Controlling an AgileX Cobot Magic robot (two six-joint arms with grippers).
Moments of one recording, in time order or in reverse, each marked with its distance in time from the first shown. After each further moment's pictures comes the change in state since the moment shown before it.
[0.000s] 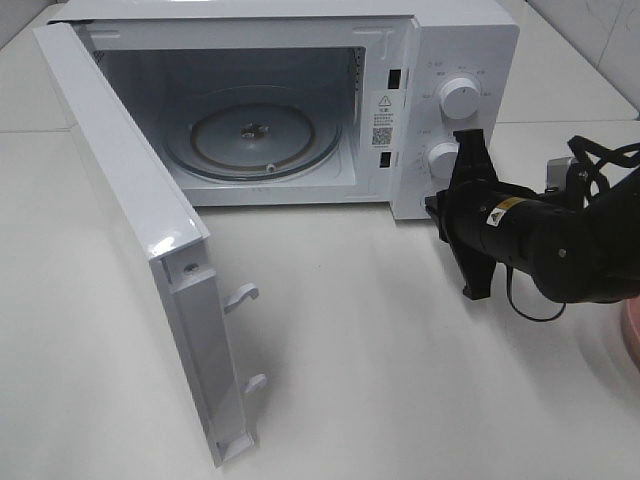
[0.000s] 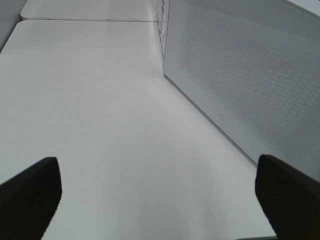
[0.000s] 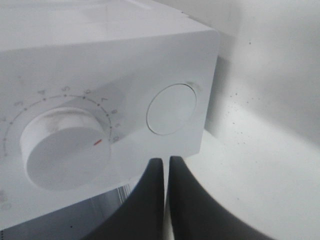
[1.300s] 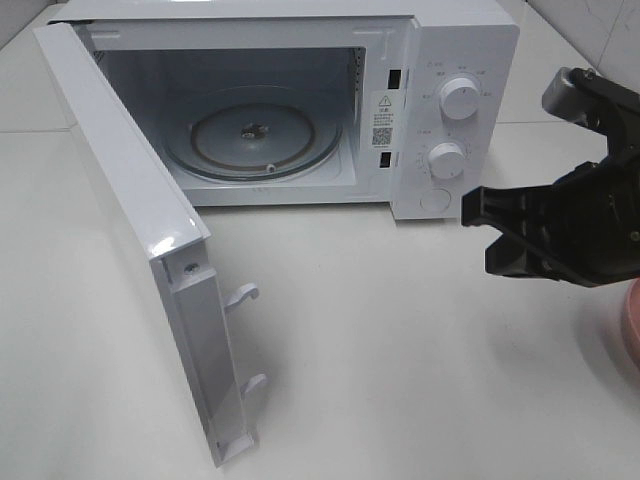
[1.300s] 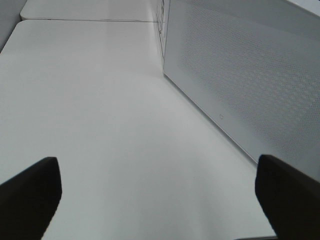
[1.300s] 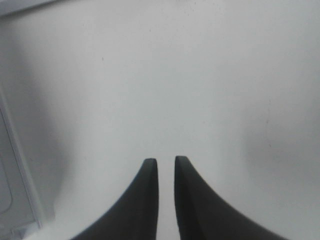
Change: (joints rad) left arm 0.000 0.000 0.000 0.000 0.000 0.000; right arm 0.000 -0.686 0.032 -0.080 1.125 -1.104
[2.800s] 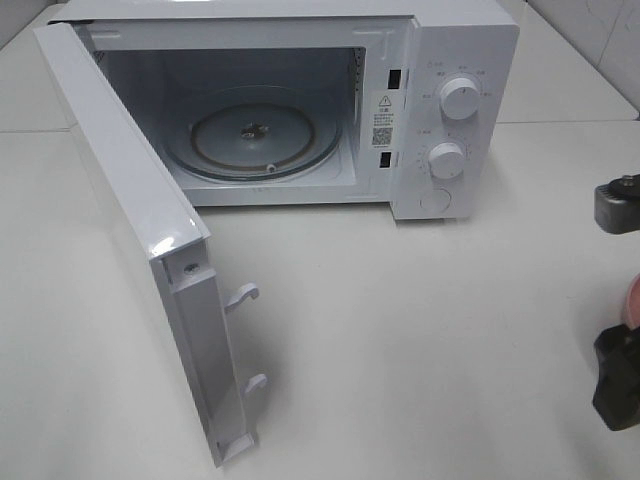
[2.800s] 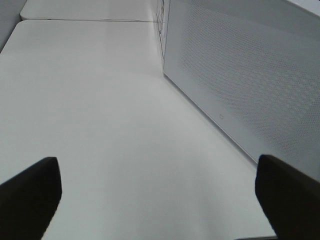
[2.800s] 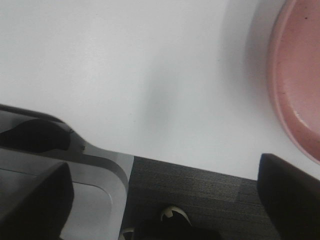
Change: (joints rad) left arm 0.000 0.000 0.000 0.000 0.000 0.000; right arm -0.045 -0.119 -0.019 -0.262 0.630 -0.169
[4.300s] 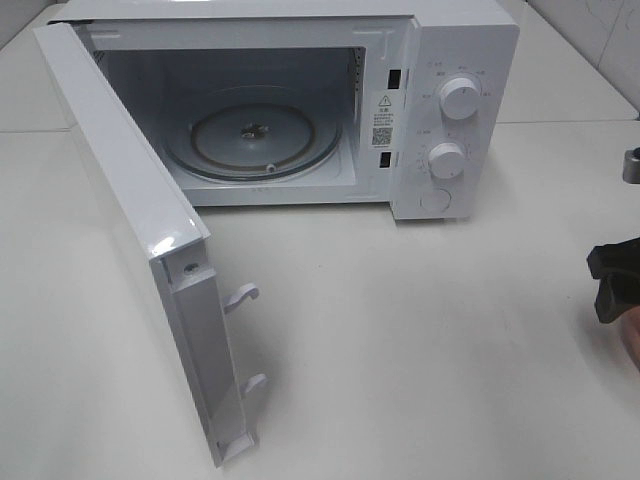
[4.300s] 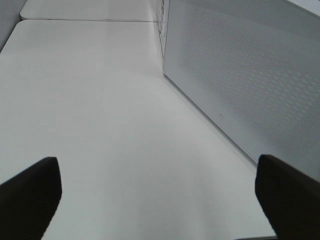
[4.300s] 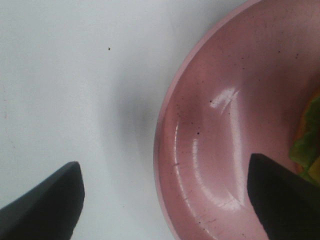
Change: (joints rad) left arm 0.000 0.000 0.000 0.000 0.000 0.000; right arm -0.420 0.453 -0.105 -0.008 -0.410 -0.054
